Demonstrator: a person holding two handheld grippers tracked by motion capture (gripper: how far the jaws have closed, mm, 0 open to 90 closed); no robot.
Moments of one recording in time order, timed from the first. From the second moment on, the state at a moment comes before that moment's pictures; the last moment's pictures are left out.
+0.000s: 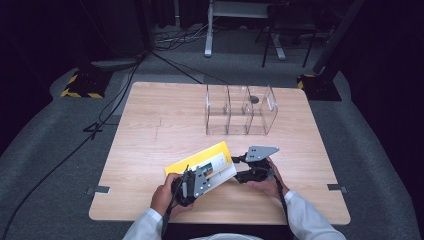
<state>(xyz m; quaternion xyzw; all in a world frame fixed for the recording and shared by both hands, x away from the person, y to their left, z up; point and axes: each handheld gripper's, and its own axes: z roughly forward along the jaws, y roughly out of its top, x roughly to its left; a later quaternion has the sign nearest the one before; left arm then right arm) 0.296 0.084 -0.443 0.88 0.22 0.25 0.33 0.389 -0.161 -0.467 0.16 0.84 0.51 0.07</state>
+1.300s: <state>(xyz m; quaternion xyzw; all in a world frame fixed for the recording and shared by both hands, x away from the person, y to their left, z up) 0.280 0.121 -0.434 0.79 0.24 0.17 0.53 0.350 -0.151 -0.394 0.04 0.80 0.58 0.15</state>
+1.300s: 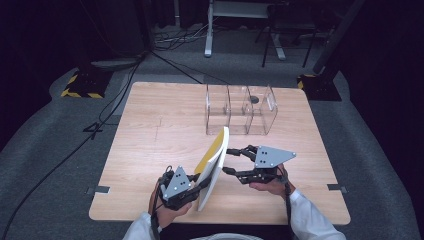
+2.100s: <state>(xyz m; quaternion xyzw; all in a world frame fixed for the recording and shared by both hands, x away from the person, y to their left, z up) 0.319 0.115 -0.453 0.77 0.27 0.15 0.55 0.373 -0.150 -0.400 0.14 0.80 0.56 0.16</state>
